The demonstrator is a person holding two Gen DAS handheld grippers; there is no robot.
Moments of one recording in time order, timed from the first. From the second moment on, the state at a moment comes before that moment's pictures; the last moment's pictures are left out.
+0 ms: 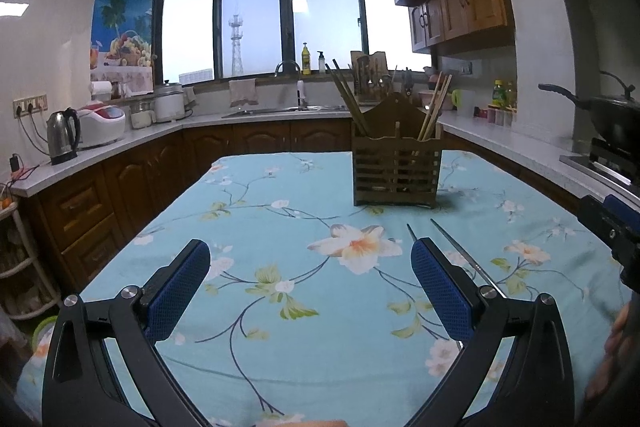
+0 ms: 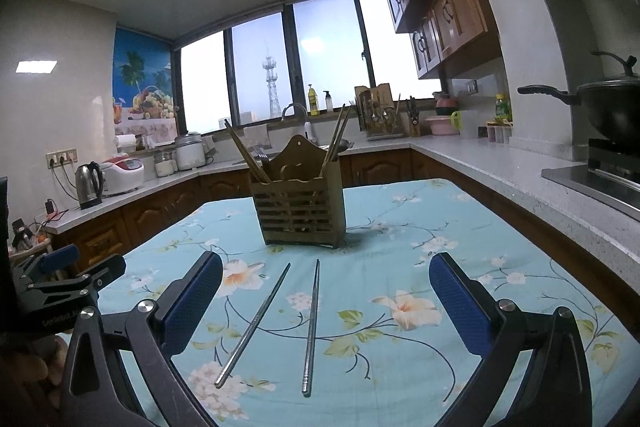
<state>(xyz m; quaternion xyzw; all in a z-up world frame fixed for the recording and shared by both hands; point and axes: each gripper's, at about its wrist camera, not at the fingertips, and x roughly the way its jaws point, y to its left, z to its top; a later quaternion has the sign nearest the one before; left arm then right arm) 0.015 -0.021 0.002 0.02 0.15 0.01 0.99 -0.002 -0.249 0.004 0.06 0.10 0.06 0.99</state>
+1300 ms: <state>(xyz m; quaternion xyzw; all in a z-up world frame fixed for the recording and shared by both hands) 0.010 -0.016 0.006 0.02 0.15 0.01 0.99 -0.005 -0.246 0.002 0.06 0.10 0.06 0.99</state>
